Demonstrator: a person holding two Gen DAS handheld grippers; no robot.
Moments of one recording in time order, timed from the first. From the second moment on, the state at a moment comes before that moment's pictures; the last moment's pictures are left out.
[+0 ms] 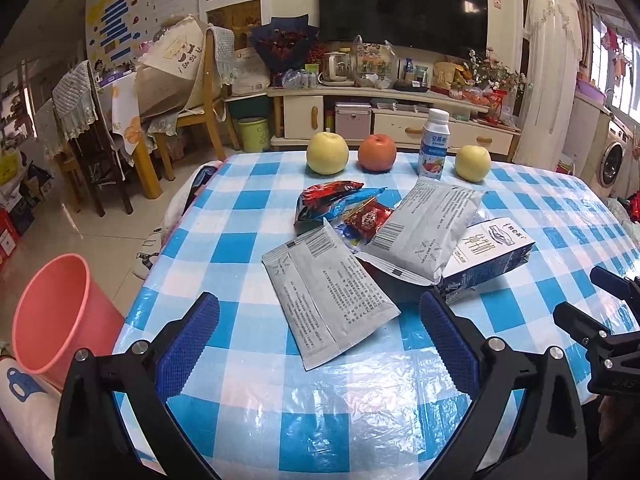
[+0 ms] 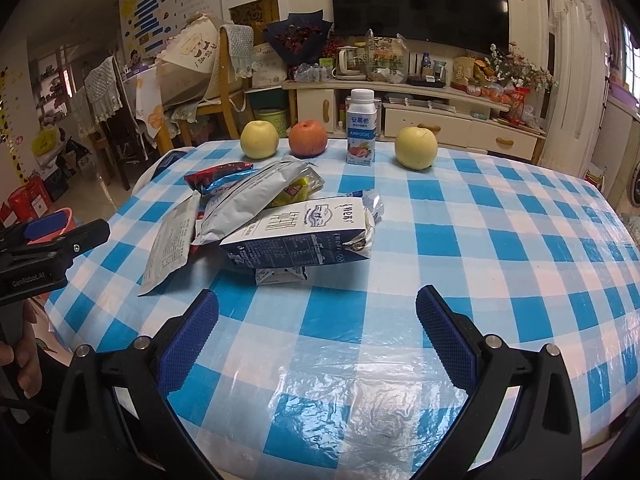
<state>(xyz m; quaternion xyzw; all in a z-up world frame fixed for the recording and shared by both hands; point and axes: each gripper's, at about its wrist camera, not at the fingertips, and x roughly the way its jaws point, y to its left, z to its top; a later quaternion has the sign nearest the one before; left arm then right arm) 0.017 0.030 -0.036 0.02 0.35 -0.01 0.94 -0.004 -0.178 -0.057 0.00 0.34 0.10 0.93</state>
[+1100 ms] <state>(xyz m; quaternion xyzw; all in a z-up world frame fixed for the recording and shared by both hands) 0.015 0.023 -0.036 0.03 0.35 -0.01 0.94 -0.001 -0.175 -0.058 0.01 0.35 0.10 0.93</state>
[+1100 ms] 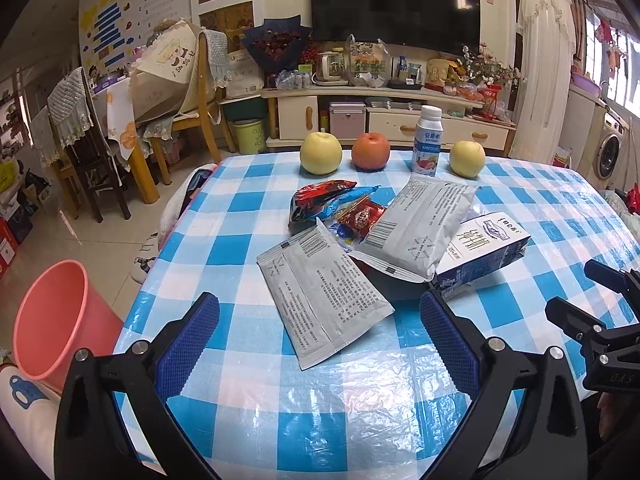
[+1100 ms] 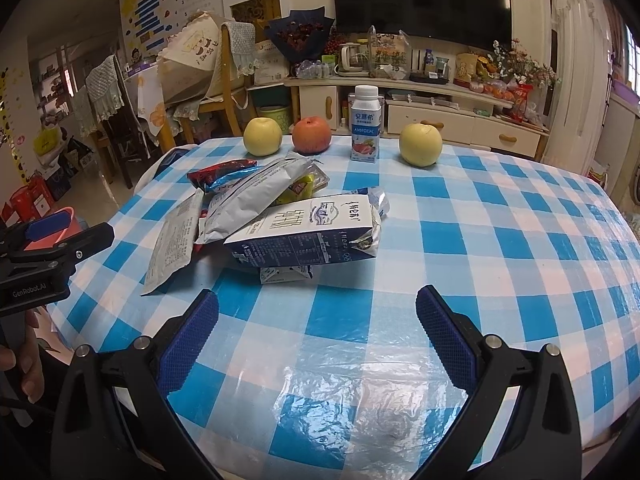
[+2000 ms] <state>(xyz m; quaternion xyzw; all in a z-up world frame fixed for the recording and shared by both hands) 0.018 0.025 -0.038 0.02 0.35 -0.01 0.94 0.010 -0.163 -0.058 -0.03 0.37 0.16 0.92</state>
